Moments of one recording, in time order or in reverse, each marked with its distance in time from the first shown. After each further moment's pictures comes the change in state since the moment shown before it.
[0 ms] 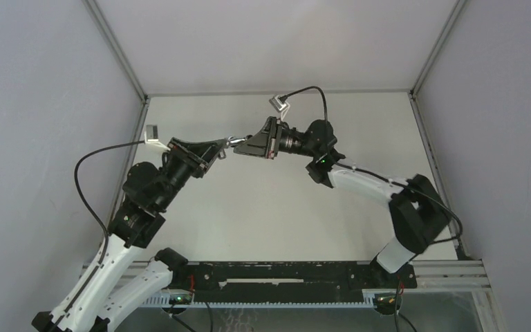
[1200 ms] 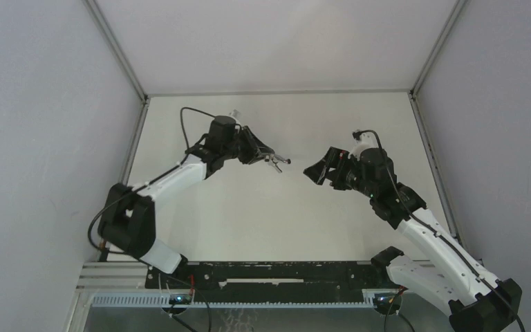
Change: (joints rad) left arm 0.032 0.785 0.175 0.026 0.265 0.158; right arm -0.220 -0.672 -0.311 -0.985 0.491 -0.273
